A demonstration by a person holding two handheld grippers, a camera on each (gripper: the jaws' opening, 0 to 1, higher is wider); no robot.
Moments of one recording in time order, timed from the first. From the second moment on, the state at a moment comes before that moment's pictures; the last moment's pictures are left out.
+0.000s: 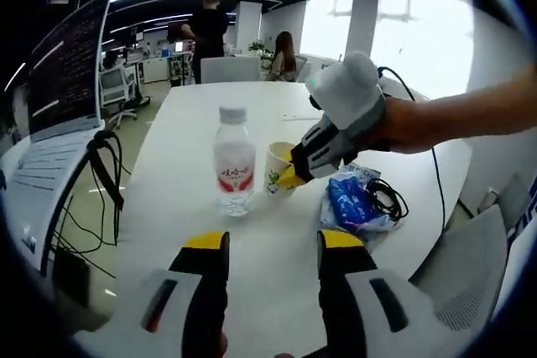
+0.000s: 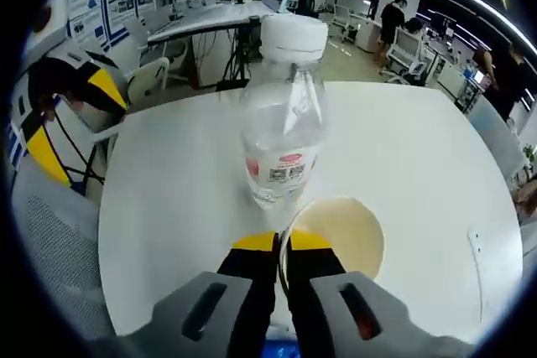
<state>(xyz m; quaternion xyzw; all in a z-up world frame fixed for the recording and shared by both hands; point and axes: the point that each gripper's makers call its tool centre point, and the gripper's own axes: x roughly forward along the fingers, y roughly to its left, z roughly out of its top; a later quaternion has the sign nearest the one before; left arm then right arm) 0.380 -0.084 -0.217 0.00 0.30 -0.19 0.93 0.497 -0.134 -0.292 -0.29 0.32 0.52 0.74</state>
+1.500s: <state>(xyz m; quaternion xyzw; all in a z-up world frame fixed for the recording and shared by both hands) 0.374 -0.081 -0.208 0.00 0.29 -0.18 0.94 0.487 -0.132 -0.282 -0.32 0.31 0.52 0.73</state>
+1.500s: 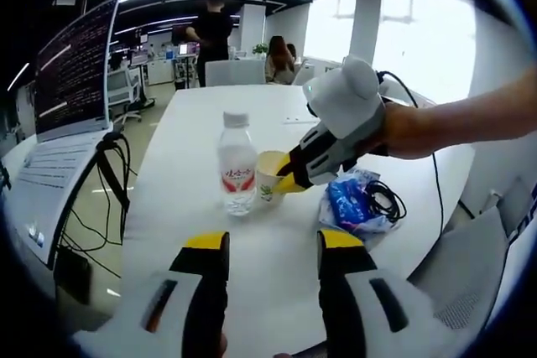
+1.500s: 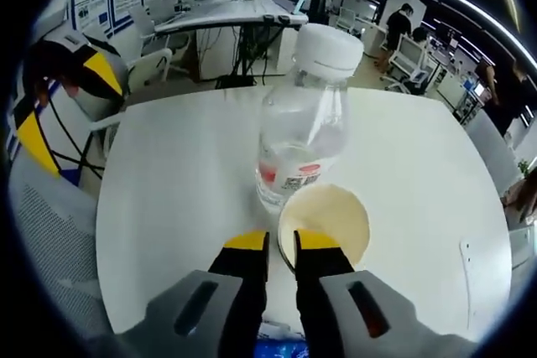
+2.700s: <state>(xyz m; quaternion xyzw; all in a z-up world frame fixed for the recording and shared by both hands) 0.364 -0.126 -0.188 0.00 0.27 -0.20 0.94 0.454 -0.210 -0.234 -0.24 0.28 0.48 0.80</state>
